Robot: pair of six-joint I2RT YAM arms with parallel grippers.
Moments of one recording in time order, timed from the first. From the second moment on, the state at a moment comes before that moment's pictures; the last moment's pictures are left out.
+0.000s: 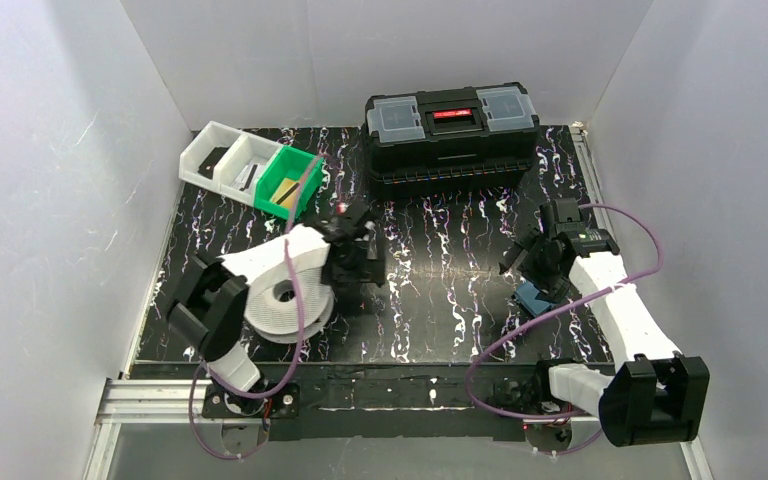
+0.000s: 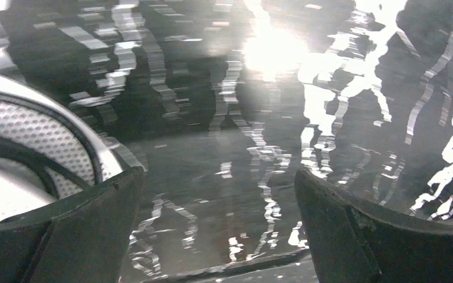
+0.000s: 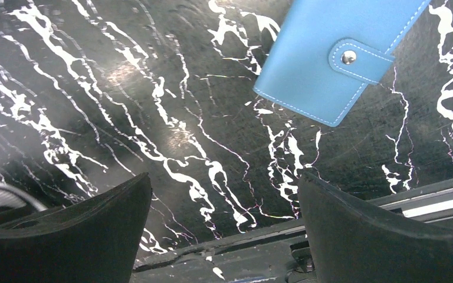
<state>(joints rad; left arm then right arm) -0.74 1.68 1.15 -0.70 -0.03 -0.62 0.13 1.12 0.91 -0.97 0.03 0.72</state>
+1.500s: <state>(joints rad) -0.43 1.35 1.10 -0.82 0.16 -0.48 0.41 1.62 0.95 -0.67 -0.13 0.82</state>
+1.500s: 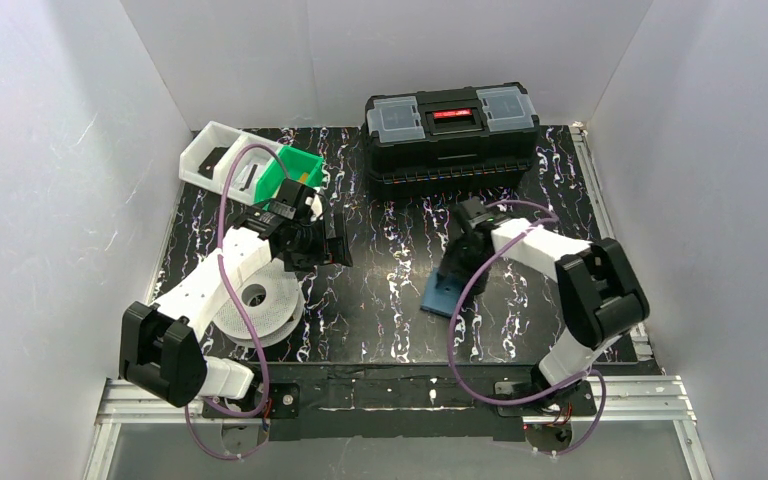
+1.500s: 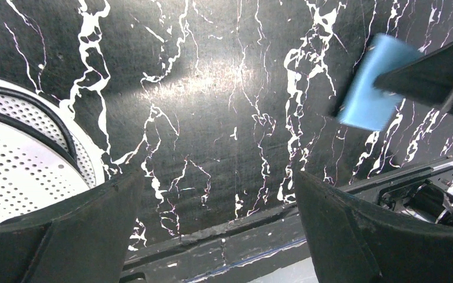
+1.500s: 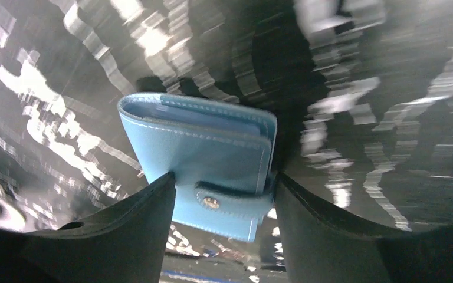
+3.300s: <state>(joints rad) -0.72 1.67 1.06 -0.63 0.23 -0.72 0.79 1.73 1.16 -0.78 0.04 0.77</state>
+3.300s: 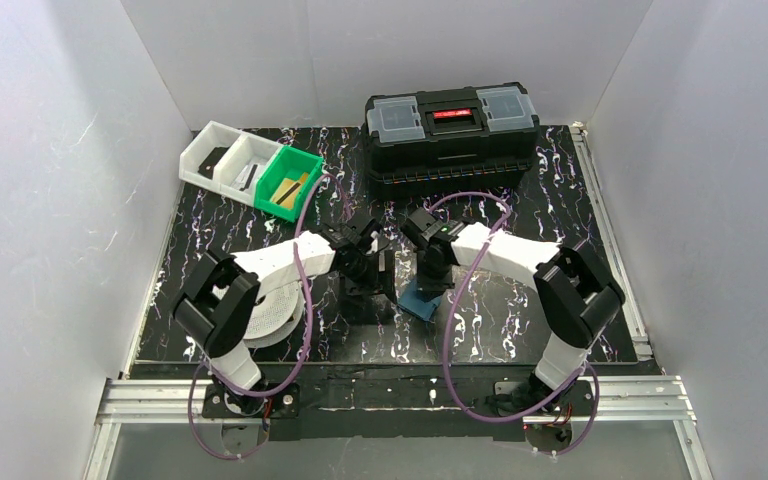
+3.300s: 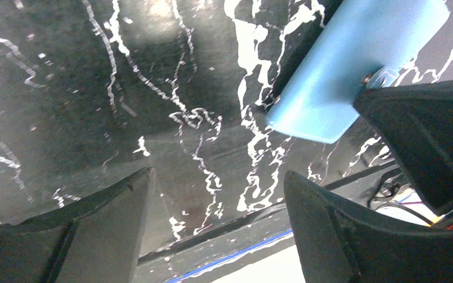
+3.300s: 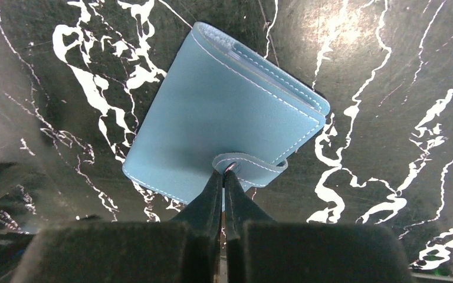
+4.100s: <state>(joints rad) -0.81 1.95 1.33 -0.62 0.14 -0.78 0.71 1.58 0.98 -0.58 -0.06 0.81</state>
